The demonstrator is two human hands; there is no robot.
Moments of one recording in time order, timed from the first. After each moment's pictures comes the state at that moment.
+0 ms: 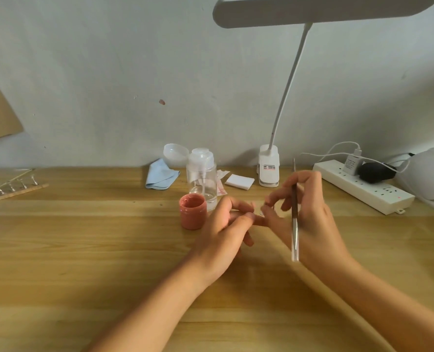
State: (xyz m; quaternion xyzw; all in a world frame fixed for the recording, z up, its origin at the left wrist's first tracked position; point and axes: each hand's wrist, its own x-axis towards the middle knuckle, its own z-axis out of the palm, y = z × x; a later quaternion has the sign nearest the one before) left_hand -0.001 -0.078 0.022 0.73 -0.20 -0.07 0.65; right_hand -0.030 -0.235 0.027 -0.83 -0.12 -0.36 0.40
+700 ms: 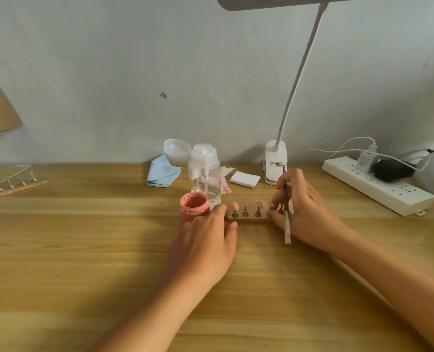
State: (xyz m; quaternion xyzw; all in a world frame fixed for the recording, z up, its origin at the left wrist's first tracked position) left_hand 0.025 -0.070 -0.004 0.95 -0.14 0.15 0.23; right_hand 0.028 -0.274 0.011 -0.93 -0.13 -0.23 0.27
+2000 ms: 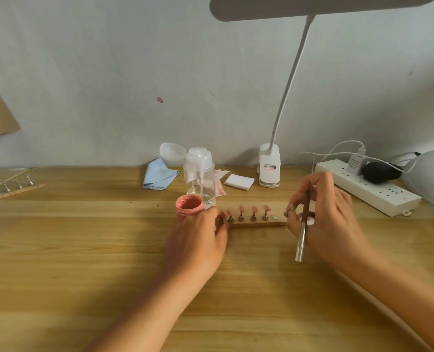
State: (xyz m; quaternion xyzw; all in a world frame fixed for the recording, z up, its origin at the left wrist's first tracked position) left_hand 0.027 -0.069 0.000 0.95 -0.13 0.15 0.25; right_hand -0.018 -0.277 0.022 -0.91 -0.08 -0.32 0.24
